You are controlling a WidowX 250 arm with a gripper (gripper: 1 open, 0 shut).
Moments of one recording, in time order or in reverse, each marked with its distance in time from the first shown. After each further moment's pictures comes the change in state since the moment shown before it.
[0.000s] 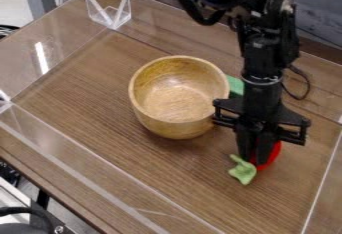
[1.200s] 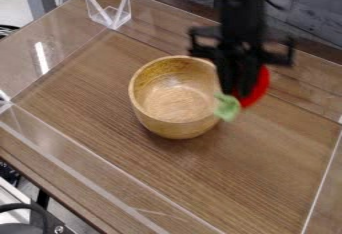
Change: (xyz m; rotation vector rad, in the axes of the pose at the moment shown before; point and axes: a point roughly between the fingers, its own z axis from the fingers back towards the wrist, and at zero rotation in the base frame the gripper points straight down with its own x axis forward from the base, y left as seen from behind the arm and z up) arm -0.003 0.033 0.100 -0.044 -0.091 0.030
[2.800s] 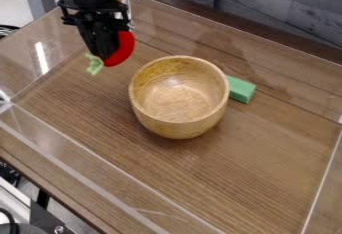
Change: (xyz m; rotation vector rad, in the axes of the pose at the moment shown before) arm 0.024 0.175 0.003 0.056 -0.046 -0.033
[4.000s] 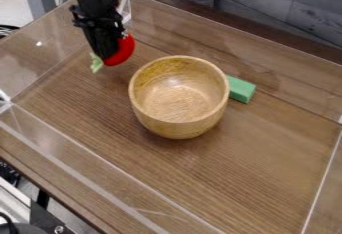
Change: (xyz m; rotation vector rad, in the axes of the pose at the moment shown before) arm 0.039 0.040 -0.034 -0.001 0.000 -0.187
